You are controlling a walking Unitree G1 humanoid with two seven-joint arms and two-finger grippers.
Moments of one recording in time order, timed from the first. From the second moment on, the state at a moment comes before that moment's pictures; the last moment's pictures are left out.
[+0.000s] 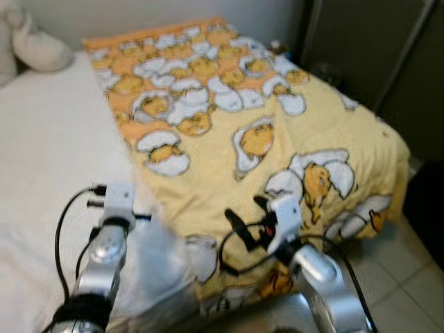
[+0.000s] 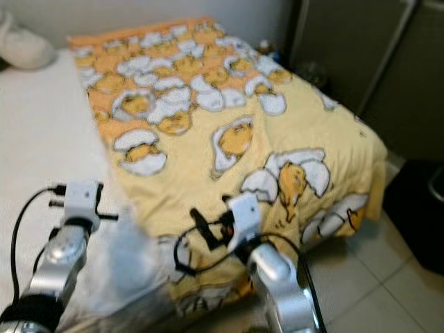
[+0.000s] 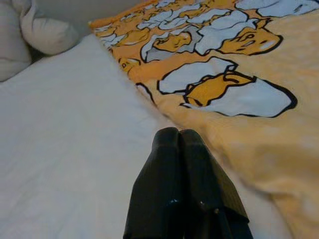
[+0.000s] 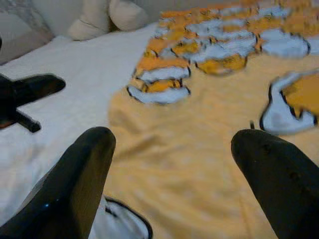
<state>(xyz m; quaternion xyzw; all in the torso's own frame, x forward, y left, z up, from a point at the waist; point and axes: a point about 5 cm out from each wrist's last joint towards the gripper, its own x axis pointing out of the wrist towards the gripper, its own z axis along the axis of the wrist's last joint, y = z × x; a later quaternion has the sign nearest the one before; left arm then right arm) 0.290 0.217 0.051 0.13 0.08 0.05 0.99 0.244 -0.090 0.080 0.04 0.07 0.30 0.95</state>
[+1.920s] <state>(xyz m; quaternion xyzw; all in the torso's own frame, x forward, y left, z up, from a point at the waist) 0.296 0.137 -0.008 0.20 0.30 -0.10 0.93 0.188 -0.095 0.075 0.06 0.12 0.29 0.95</state>
